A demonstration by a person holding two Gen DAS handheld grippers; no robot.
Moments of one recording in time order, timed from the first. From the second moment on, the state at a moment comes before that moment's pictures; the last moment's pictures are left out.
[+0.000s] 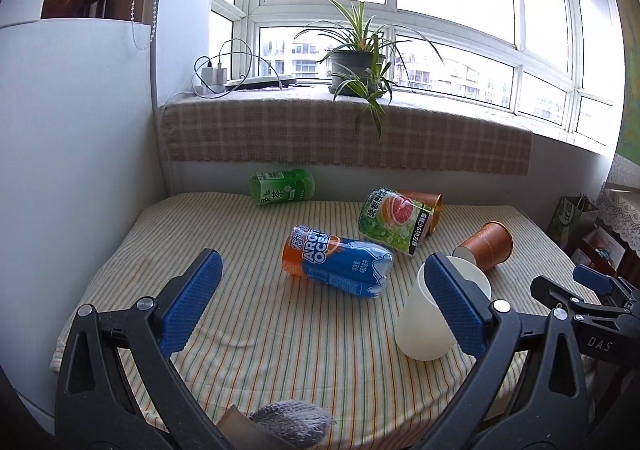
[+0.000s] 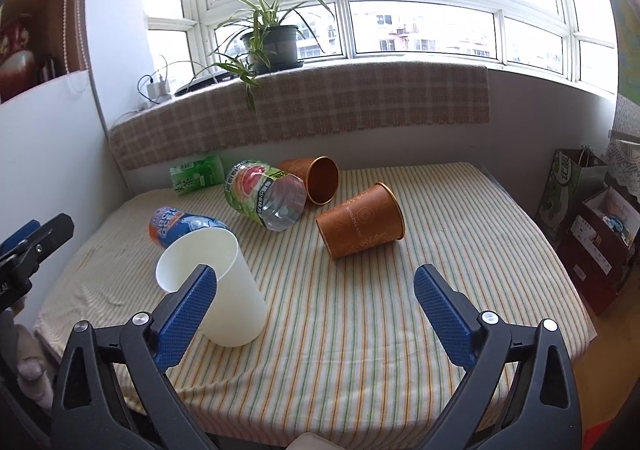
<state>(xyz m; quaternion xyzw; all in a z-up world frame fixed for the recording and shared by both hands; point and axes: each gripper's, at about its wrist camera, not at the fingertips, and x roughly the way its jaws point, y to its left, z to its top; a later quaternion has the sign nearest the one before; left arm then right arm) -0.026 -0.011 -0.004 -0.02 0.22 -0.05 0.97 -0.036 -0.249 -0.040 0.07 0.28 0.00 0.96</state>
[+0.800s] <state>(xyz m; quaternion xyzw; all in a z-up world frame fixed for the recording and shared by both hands) -0.027 -0.011 0.001 -0.02 0.22 -0.05 0.97 -0.033 -0.249 -0.045 0.07 0.29 0.00 0.95</state>
